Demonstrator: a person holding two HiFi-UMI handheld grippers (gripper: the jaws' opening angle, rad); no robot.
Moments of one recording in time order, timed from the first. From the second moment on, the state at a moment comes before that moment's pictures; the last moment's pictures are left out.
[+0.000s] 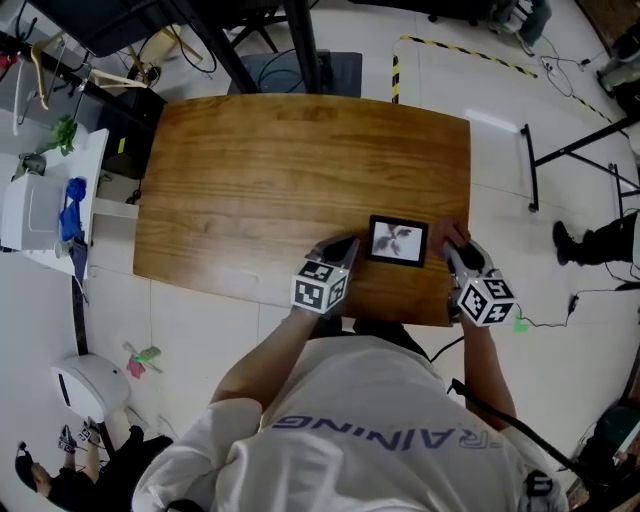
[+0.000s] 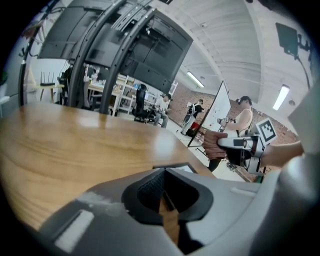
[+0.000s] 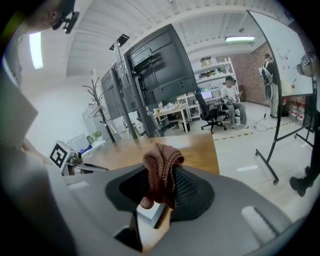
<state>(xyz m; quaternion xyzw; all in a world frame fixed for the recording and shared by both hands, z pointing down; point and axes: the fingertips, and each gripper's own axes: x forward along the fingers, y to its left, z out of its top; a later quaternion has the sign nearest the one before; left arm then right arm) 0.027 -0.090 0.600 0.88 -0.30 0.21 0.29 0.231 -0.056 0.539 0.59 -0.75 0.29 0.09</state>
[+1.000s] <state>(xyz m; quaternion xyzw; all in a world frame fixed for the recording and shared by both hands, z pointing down) 0.008 -0.188 0.347 0.92 -0.37 0.02 0.08 0.264 -0.092 0.333 0.67 -0.74 0.06 -0.01</state>
